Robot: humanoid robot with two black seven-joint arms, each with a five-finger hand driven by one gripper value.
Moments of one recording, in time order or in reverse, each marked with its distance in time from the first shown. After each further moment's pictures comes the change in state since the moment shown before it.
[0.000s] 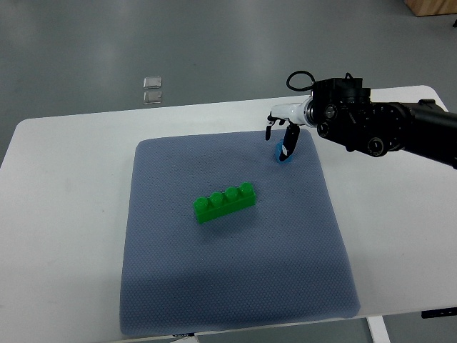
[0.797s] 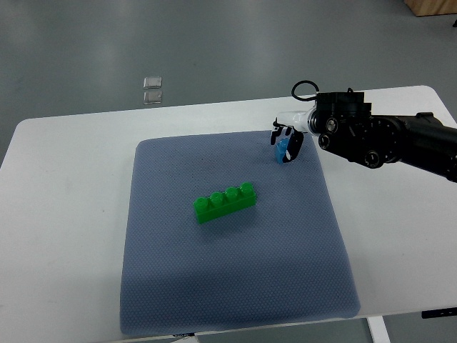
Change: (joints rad) left arm 0.001 0.000 0.000 0.000 0.000 0.000 0.001; right arm -0.050 0.022 -0.009 -0.054 -0.029 -0.047 0.024
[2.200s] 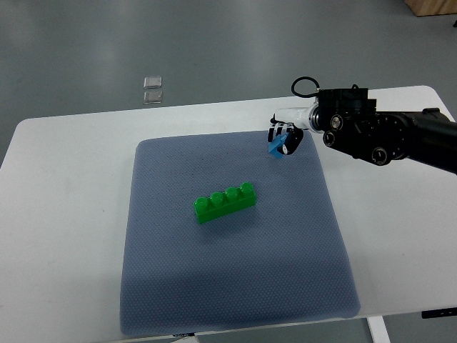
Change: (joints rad) left arm 0.000 0.000 0.000 0.000 0.000 0.000 0.000; right arm 0.038 -0.054 0.002 0.077 -0.008 -0.002 0.041
